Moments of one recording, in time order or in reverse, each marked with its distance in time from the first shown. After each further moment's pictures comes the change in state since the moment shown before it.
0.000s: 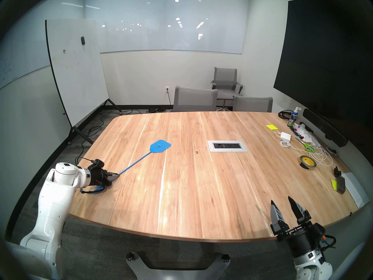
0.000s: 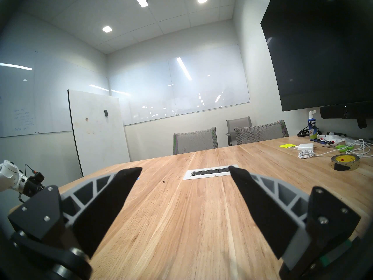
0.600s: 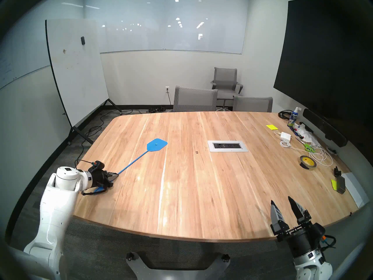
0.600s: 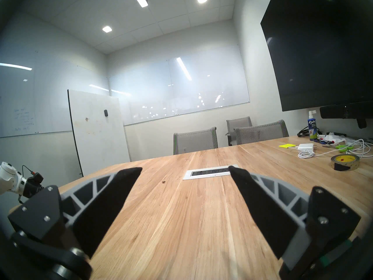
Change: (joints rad) left arm 0.079 -0.063 -0.045 -0.107 0.030 -0.005 0.142; right arm 0.000 0.000 0.000 0.000 0.000 0.000 0.000
